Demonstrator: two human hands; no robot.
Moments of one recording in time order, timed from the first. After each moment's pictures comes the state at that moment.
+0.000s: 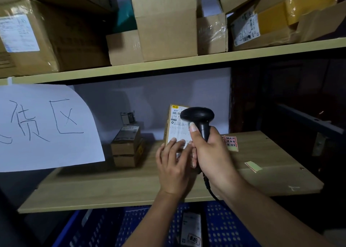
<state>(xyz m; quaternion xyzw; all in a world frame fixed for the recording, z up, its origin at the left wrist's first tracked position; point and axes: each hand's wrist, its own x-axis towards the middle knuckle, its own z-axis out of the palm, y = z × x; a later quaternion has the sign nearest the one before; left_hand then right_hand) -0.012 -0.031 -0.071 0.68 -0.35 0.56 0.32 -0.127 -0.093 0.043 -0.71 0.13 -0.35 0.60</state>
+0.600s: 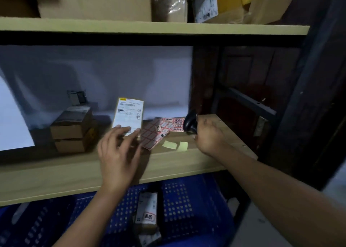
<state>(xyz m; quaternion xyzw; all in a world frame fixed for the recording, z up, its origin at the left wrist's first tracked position) -0.023 0.002 -0.075 0.77 -0.34 0.42 0.34 -0.133 -0.264 -0.022 -0.94 0.28 -0.16 0.05</state>
